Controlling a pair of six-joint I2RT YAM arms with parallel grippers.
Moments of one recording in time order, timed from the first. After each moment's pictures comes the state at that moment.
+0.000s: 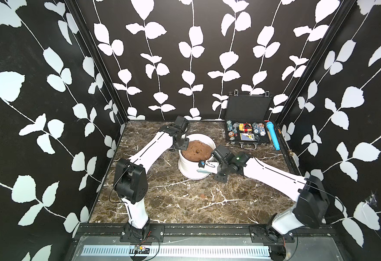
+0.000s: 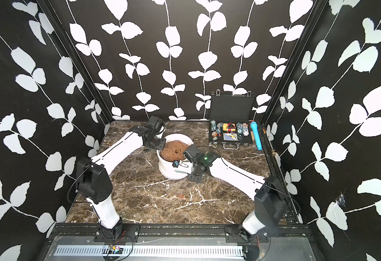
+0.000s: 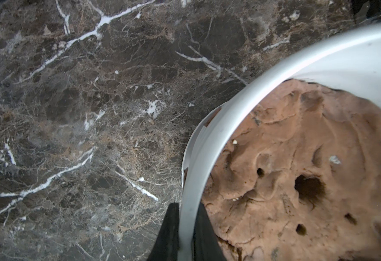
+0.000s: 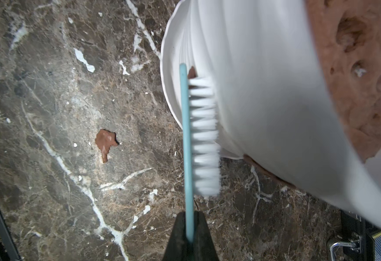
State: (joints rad) left arm -0.49 1.81 1.63 -0.92 -0.10 -0.11; right arm 0.82 1.57 1.23 -0.81 -0.05 -0.56
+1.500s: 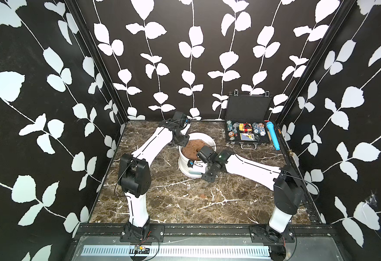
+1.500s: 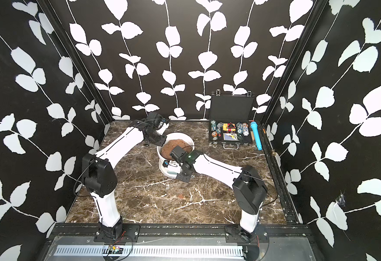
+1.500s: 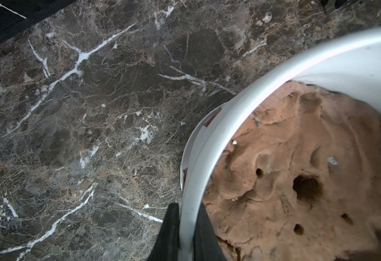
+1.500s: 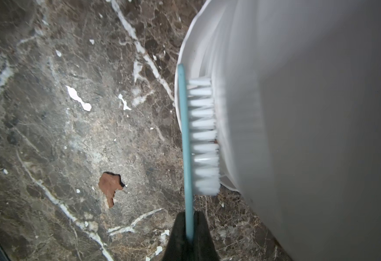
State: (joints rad) left arm -0.44 1.90 1.75 -0.93 0.00 0.08; right arm 0.89 1.78 1.38 -0.84 -0.01 -0.41
